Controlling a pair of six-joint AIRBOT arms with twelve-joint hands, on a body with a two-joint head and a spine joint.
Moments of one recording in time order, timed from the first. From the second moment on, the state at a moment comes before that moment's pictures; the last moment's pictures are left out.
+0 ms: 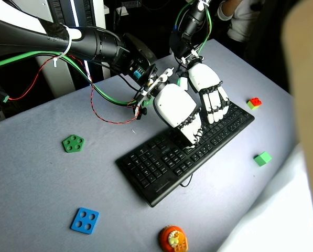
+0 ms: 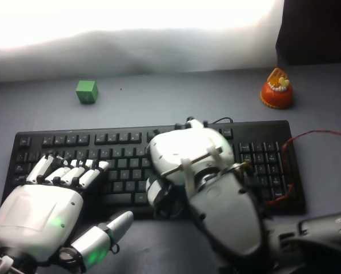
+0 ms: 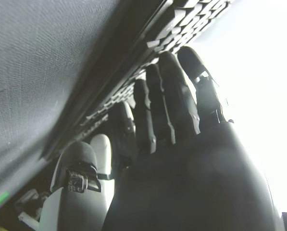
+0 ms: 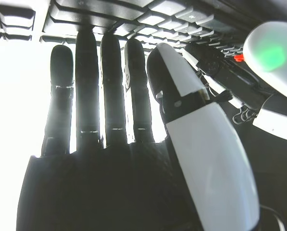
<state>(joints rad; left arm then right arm) 1.08 -1.22 0.89 -0.65 -1.42 1.47 -0.38 -1.59 0.93 1.45 1.11 -2.14</state>
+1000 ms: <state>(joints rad) 1.05 -1.15 0.87 -0.62 -1.46 1.67 -0.28 -1.17 0.71 1.40 0.94 -2.13</state>
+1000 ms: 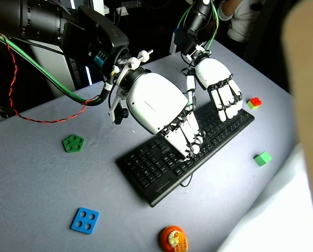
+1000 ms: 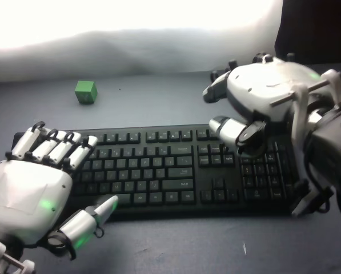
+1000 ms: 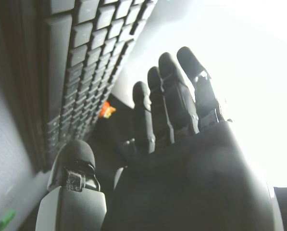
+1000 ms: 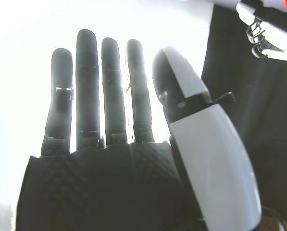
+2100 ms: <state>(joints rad) 1.05 -1.22 0.94 -0.61 -1.52 1.67 -0.28 -1.18 0.71 1.36 0.92 -2.09</state>
